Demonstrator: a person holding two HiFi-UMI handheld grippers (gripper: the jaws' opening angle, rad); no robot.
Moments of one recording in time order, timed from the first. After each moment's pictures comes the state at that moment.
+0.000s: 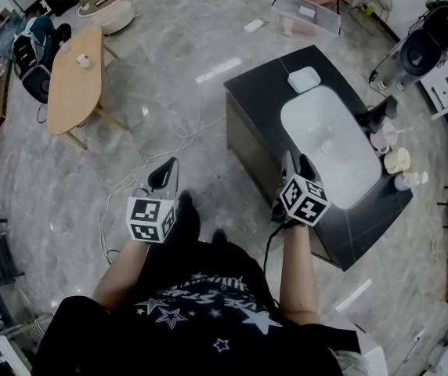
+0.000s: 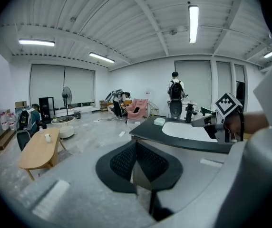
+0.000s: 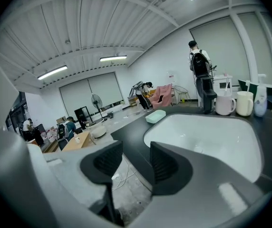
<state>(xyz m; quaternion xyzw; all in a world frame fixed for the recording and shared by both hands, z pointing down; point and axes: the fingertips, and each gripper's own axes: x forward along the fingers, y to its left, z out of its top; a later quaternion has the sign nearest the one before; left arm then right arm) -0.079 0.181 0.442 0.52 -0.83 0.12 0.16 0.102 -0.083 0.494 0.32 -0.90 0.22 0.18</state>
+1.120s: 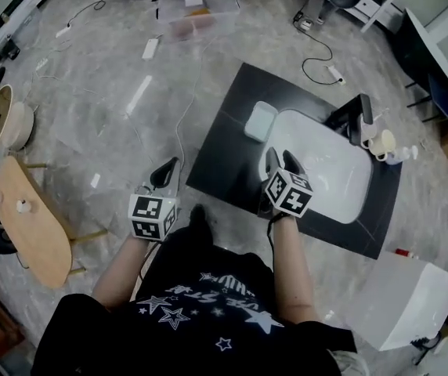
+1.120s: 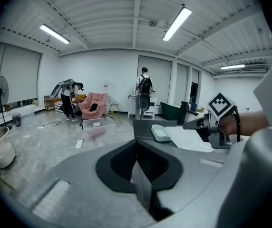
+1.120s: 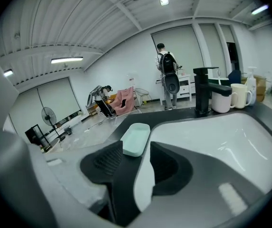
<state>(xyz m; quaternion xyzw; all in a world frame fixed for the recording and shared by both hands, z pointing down) -0.273 -0.164 0.481 0.75 -0.62 0.15 0.17 -0.019 -0.275 0.529 0.55 -0.77 0.29 0.16</state>
